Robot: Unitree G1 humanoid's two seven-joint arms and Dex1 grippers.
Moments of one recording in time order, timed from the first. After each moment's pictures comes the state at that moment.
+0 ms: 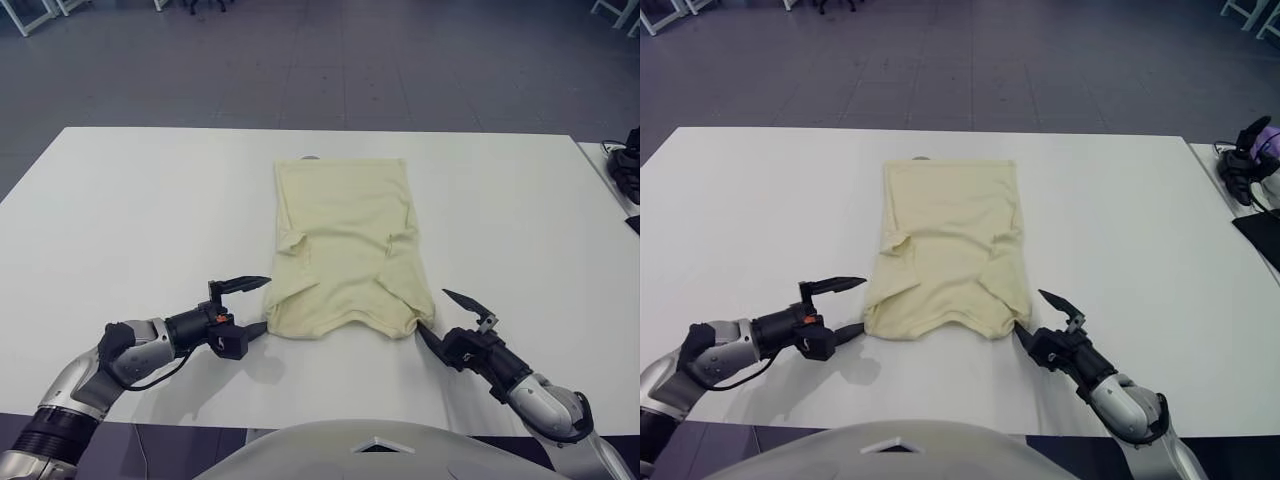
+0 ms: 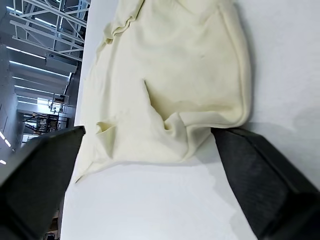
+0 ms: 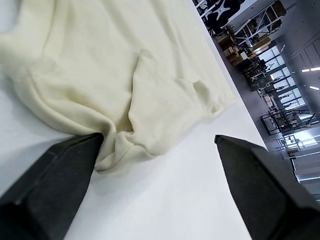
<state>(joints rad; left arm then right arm) 0.17 0.86 -0.20 0.03 0.41 -0.80 -0.52 0.61 -0.62 0.06 -0.38 -0.35 -0.20 0.32</state>
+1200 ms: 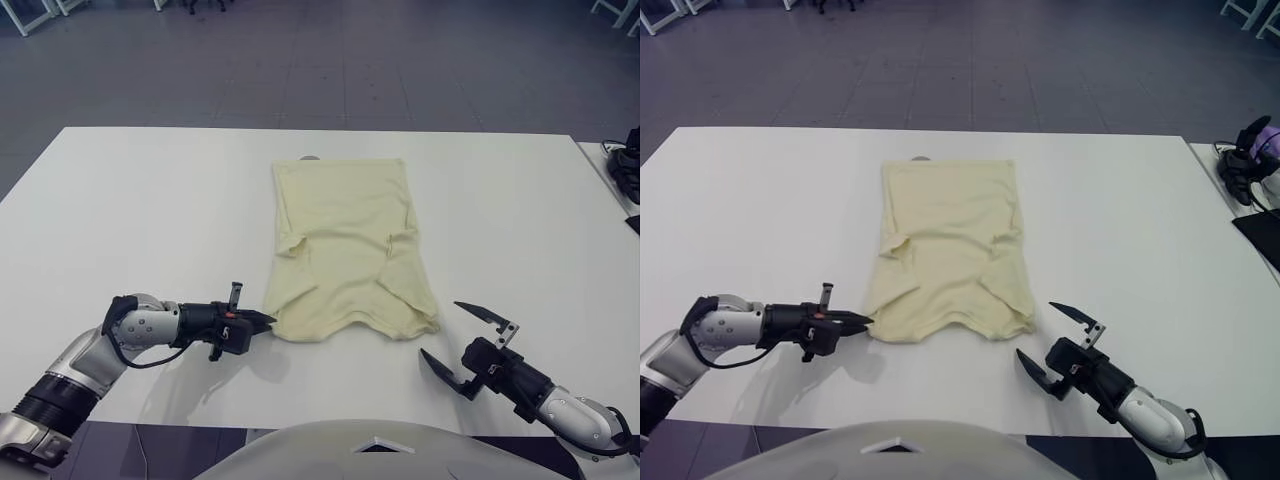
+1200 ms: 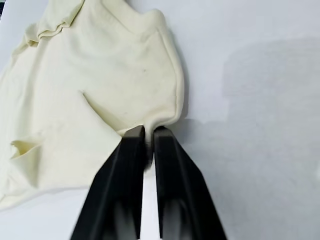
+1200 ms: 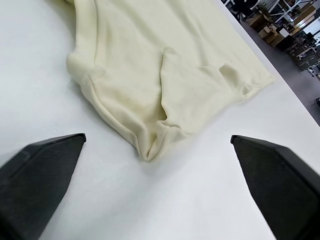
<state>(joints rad) 0.05 0.96 -0.36 -0.02 0.05 -0.59 -0.92 0.71 -0.67 -0.03 -0.42 -0.09 -0.18 0.52</state>
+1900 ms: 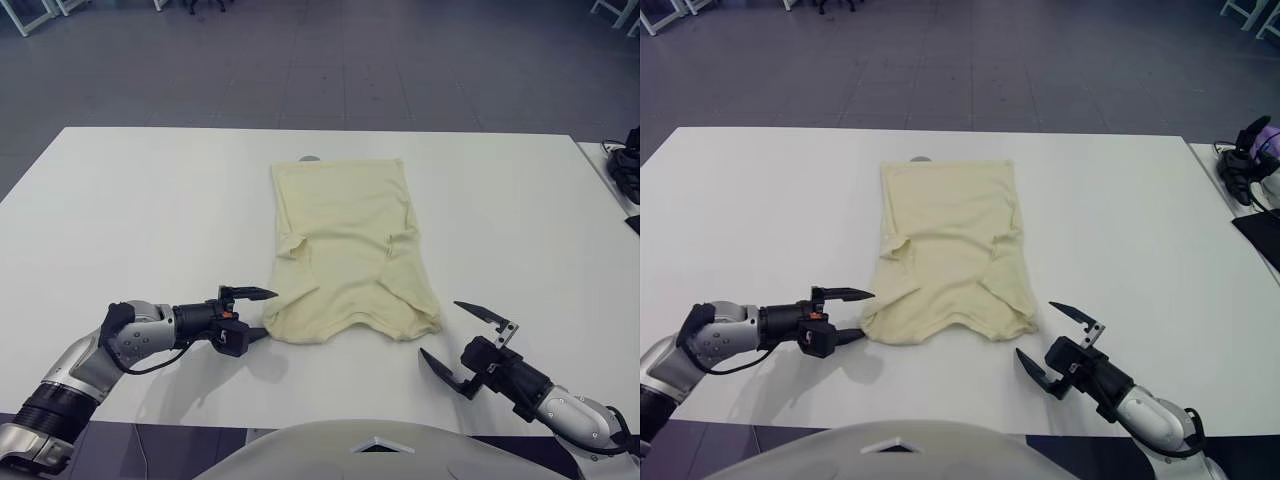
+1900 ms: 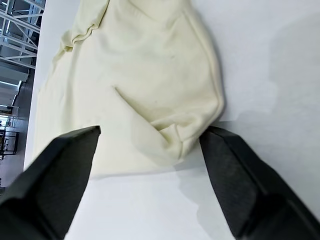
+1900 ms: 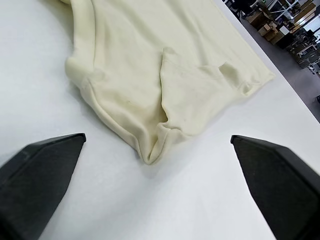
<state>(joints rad) 0.06 0.91 -0.29 0.03 0.21 -0.69 -0.76 0.71 -0.67 -0.02 -0.42 -0.09 -0.16 0.52</state>
